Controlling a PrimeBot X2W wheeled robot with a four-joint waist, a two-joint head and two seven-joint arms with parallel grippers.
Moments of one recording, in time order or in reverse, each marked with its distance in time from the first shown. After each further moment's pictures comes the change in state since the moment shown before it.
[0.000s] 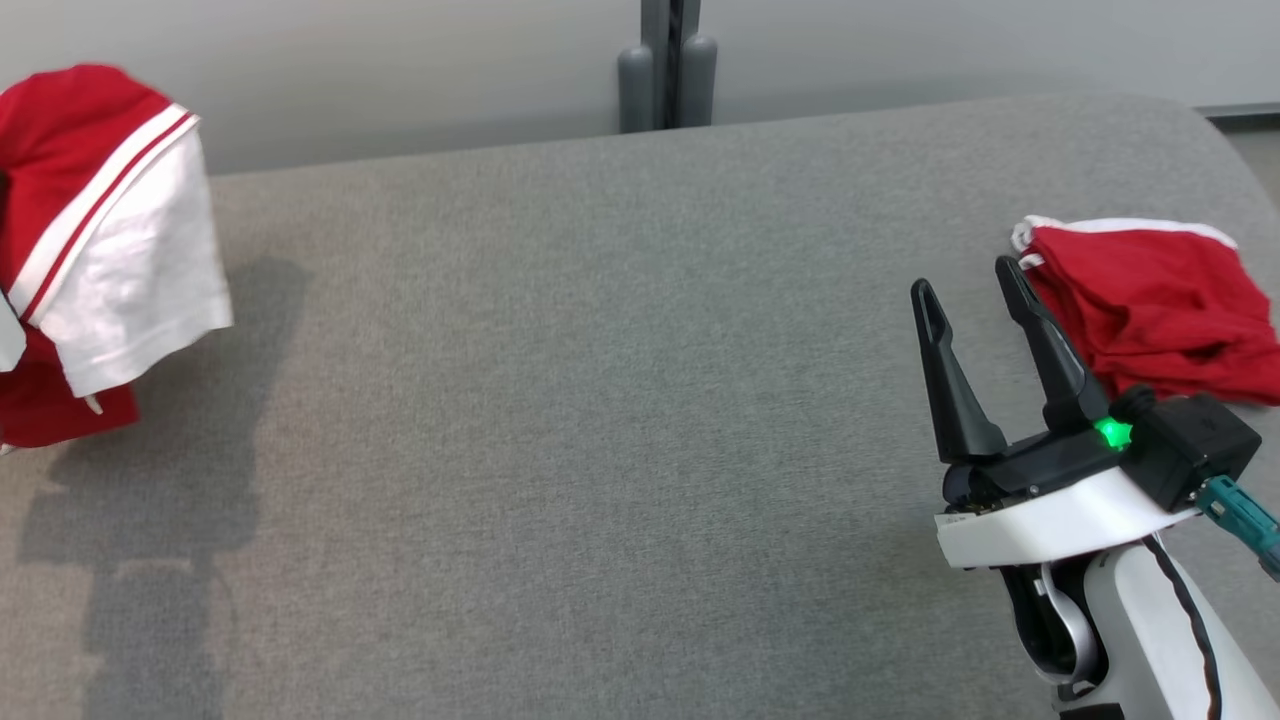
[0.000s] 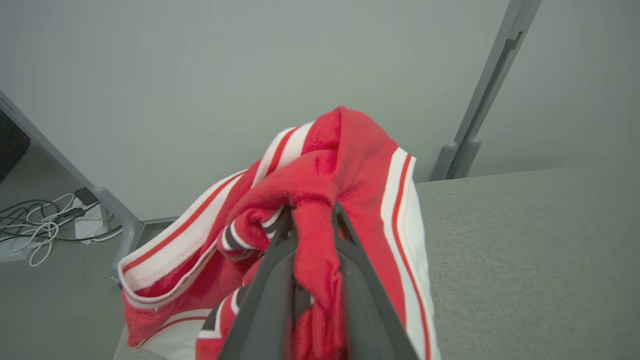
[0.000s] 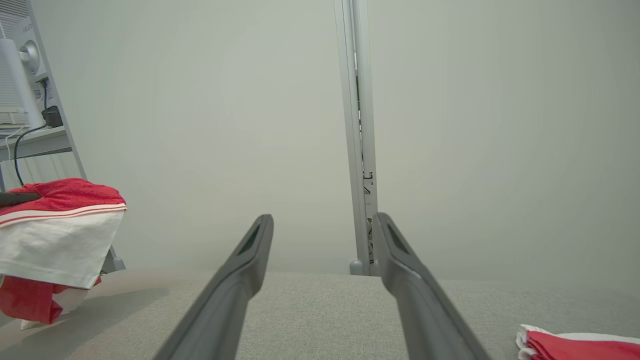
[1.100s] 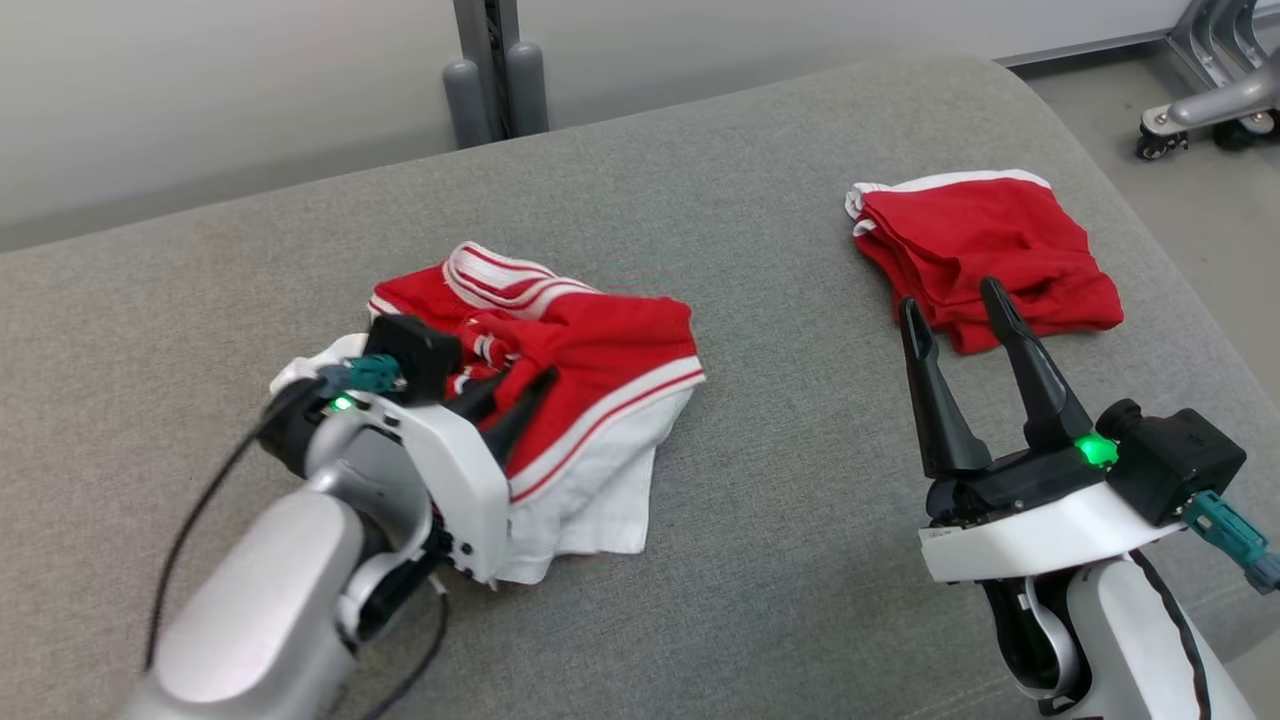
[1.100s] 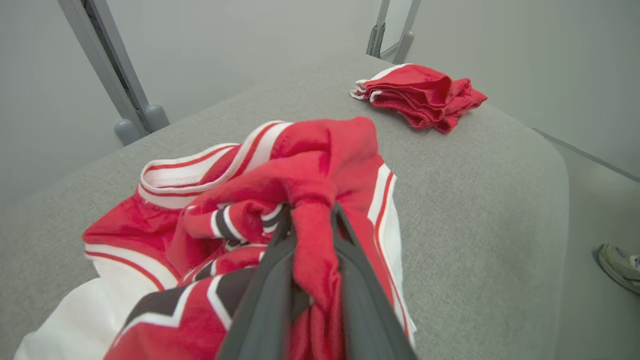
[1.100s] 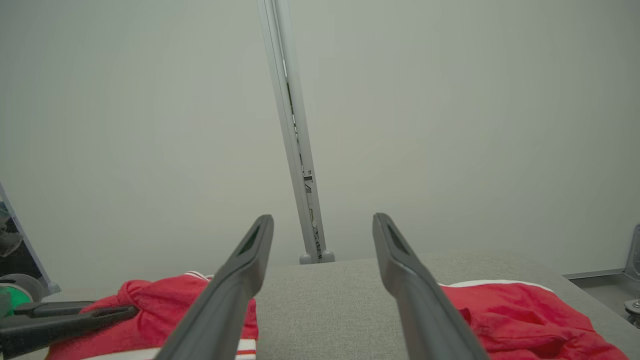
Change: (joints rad) left arm 0.277 -0.263 -0.347 -0.483 0.007 0.040 0.030; right arm 0.036 0.029 0.000 -0.001 0.030 0.000 -0.005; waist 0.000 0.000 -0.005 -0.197
